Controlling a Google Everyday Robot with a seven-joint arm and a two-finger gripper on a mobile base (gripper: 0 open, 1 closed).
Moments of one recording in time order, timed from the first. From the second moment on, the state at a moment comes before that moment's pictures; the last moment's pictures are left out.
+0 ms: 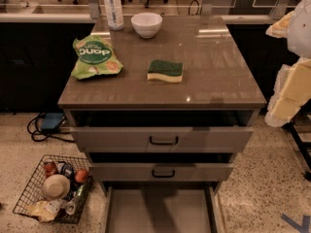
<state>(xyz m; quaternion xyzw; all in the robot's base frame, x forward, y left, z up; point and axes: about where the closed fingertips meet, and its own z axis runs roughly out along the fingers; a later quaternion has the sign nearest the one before) 0.438 -0.212 0.993 -0.60 0.78 -0.05 0.18</state>
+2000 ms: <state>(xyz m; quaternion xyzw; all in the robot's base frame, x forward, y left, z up) 0.653 -0.133 0.978 -0.49 0.71 0.13 0.49</state>
